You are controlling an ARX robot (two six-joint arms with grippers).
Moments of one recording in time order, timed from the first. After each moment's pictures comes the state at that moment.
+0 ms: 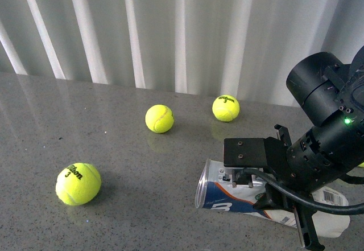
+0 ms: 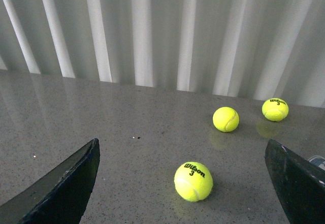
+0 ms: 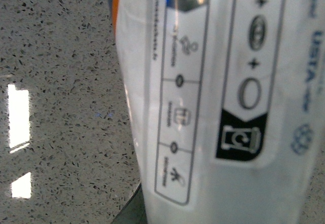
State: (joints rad) left arm 0.00 0.00 0.02 0.00 0.00 0.00; right arm 0.25 2.07 1.15 -0.35 -0.31 -1.19
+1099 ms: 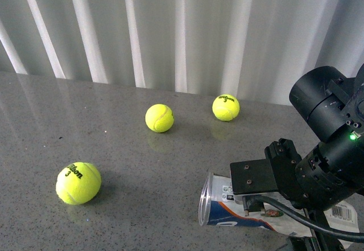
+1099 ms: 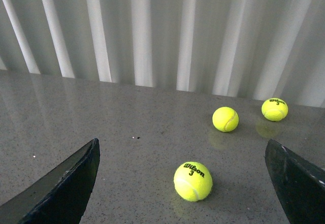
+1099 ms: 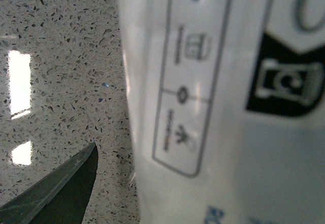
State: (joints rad) left arm 0.00 0.00 0.02 0.00 0.00 0.00; right arm 0.25 2.06 1.10 -0.37 -0.23 -1.28
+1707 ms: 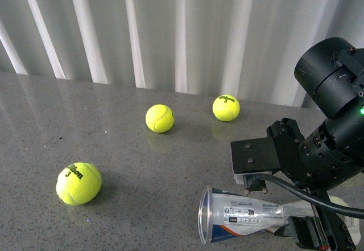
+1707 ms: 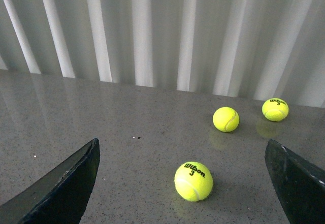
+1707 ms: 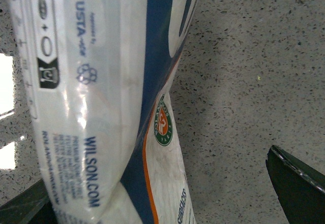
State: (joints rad) left arm 0.00 0.00 0.02 0.00 0.00 0.00; right arm 0.25 1.98 1.12 -0.41 -0.22 -1.28
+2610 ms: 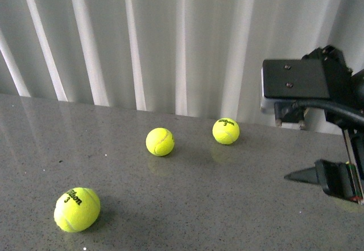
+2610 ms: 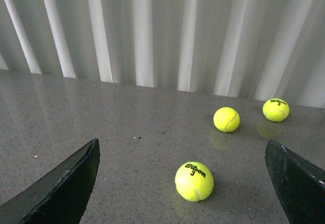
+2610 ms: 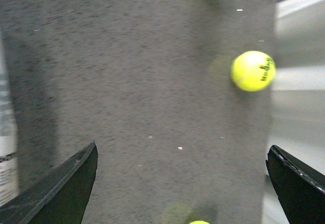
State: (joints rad) left arm 0.00 0.00 0.02 0.00 0.00 0.00; right arm 0.21 1.63 1.06 -0.31 -0.26 -1.23
